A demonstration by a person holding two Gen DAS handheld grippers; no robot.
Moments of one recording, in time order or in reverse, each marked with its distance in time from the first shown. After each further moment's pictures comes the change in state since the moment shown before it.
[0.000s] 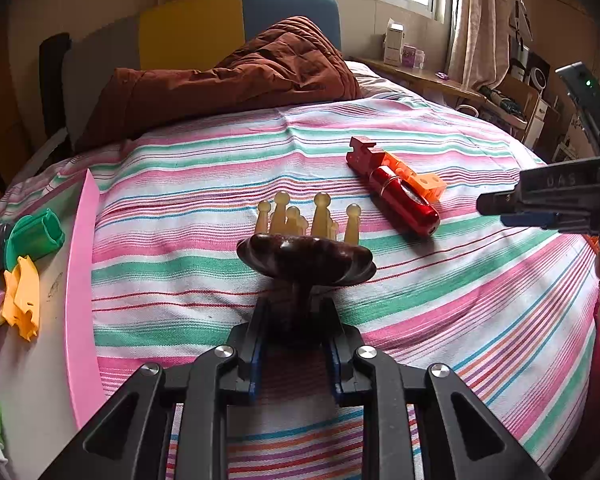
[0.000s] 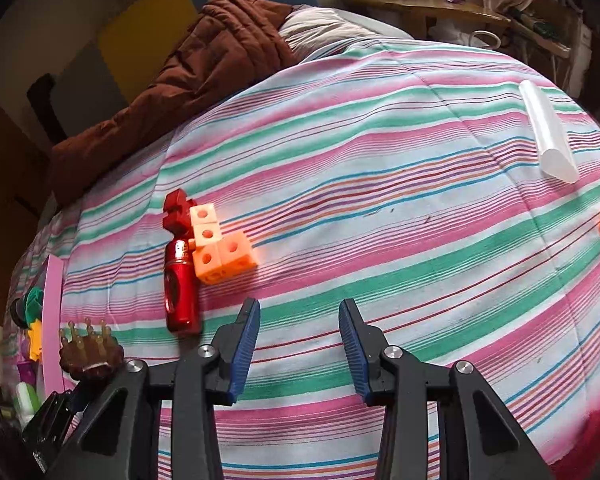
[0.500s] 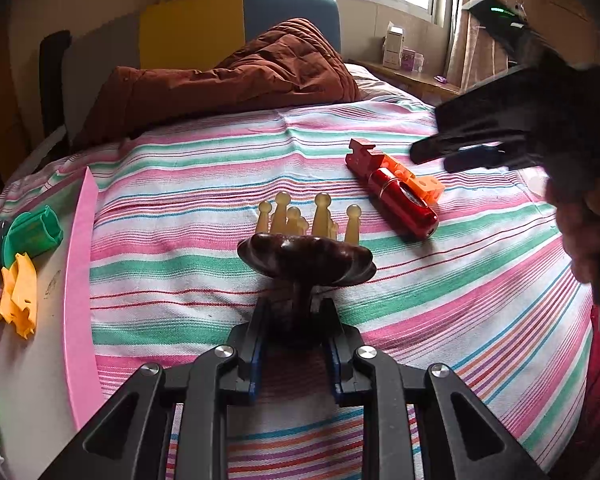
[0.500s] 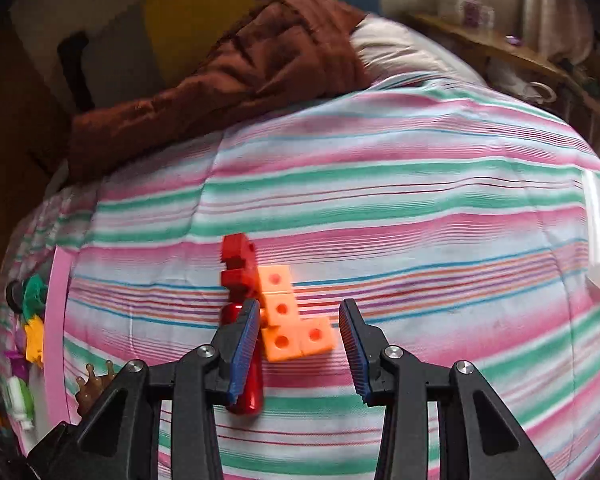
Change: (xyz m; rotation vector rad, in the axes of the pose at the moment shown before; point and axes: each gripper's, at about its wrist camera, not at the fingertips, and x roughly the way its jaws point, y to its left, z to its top) left arm -0.002 0.002 -0.001 -0.004 -0.010 -0.009; right arm 0.030 0.065 0.053 -0.200 0.048 0.009
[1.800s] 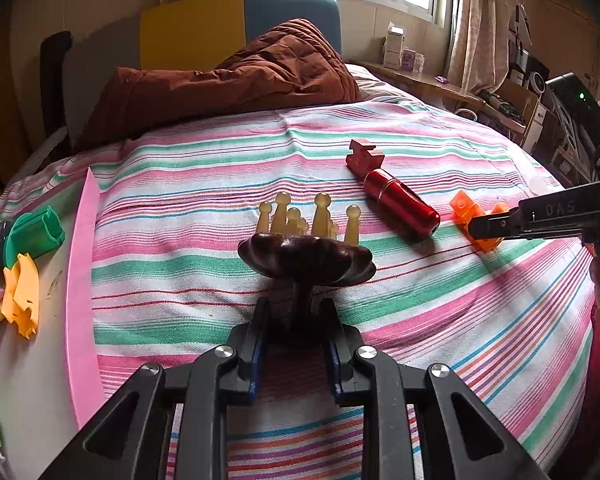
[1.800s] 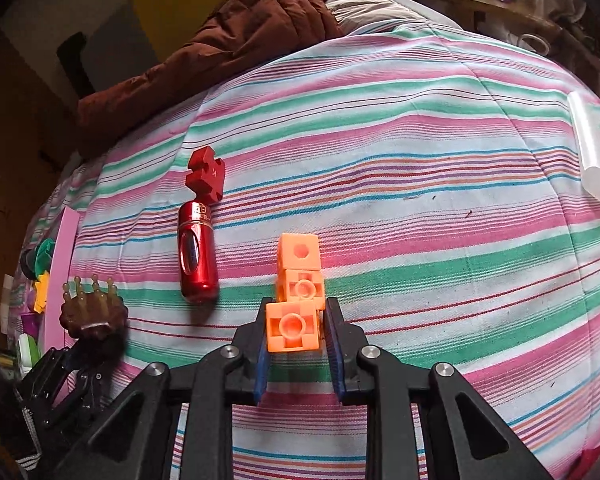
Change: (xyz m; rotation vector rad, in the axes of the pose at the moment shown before) left arm -0.001 -0.001 0.000 -0.004 0.001 0.002; right arm -0.026 -0.054 -0.072 0.072 0.041 0.081
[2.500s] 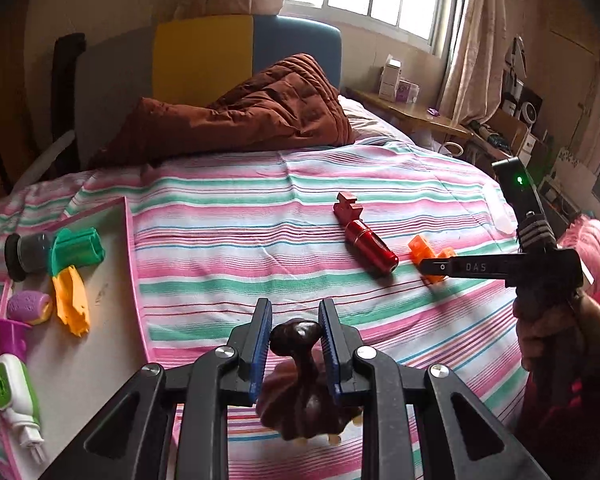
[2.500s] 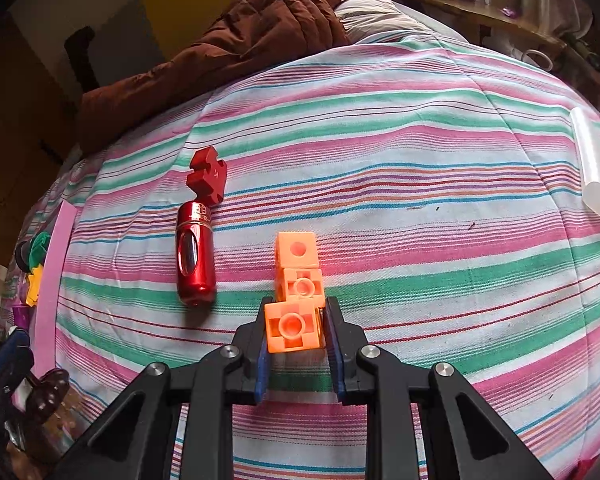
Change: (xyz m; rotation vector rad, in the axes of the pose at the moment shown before) left arm -0.072 0.011 0.014 -0.040 -0.066 -0.050; right arm 0.009 0.009 0.000 -0.043 -0.033 -0.024
